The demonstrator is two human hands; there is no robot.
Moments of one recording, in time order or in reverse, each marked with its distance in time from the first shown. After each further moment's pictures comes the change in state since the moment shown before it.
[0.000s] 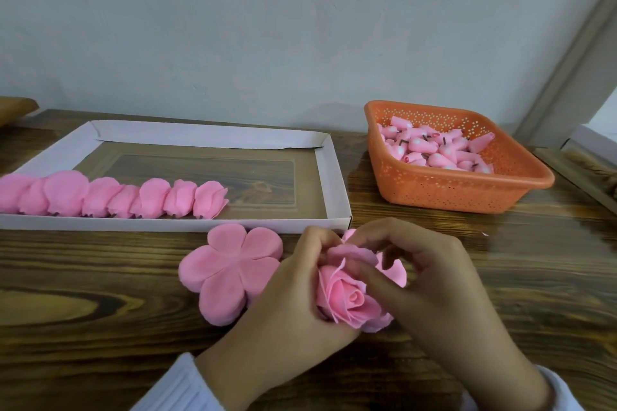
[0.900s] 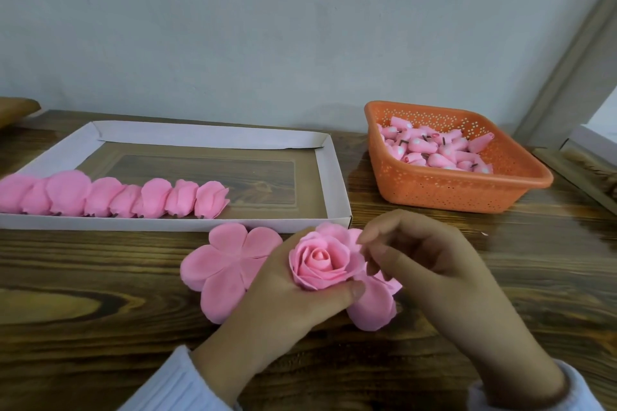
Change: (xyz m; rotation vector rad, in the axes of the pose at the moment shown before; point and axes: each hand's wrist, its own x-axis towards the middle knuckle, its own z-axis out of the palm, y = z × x) left_hand 0.003 0.017 -0.010 -0.169 0.085 -0.229; right_hand 0.005 0.008 -0.010 0.340 -0.066 0.095
